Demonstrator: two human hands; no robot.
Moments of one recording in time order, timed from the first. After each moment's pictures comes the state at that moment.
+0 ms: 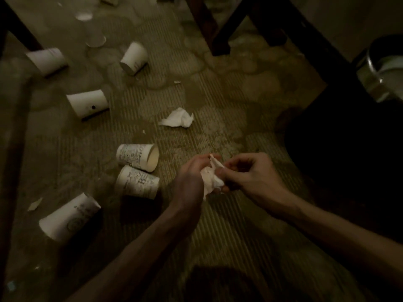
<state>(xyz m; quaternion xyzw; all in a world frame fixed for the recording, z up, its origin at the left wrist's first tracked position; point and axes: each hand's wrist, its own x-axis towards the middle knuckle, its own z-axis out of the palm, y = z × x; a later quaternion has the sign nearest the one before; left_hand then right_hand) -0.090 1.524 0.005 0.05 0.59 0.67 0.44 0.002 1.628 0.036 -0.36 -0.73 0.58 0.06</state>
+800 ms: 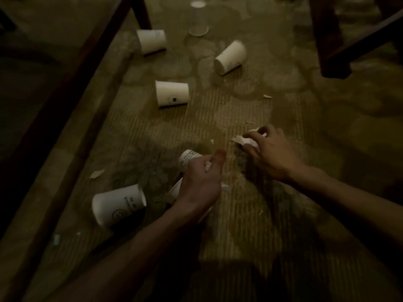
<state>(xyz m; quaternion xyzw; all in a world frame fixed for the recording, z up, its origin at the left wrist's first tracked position) -0.194 1.503 -0.034 0.03 0.77 0.60 0.21 -0.196 1.700 -0.051 -0.09 -0.98 0.14 -0.10</state>
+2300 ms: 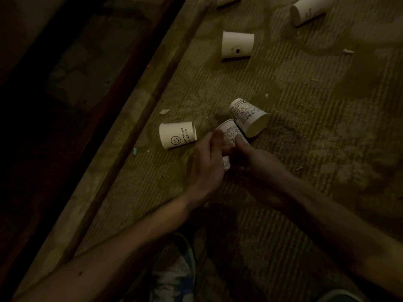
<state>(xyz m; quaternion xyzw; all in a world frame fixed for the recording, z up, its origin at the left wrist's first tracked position) -0.102 1.447 0.002 -0.11 0.84 0.52 0.10 -0.096 1.564 -0.007 -0.24 -0.42 0.81 -0.33</state>
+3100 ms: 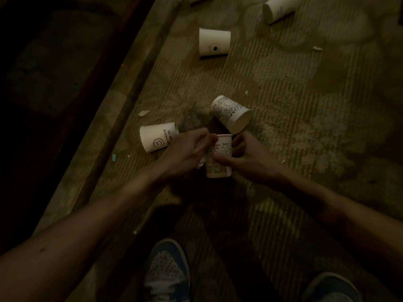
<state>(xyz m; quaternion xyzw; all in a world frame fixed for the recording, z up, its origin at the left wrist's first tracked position) -0.153 1.409 -0.019 0.13 0.90 0.33 0.25 -0.109 1.588 -0.046 -0.11 -0.80 0.54 -0.23</state>
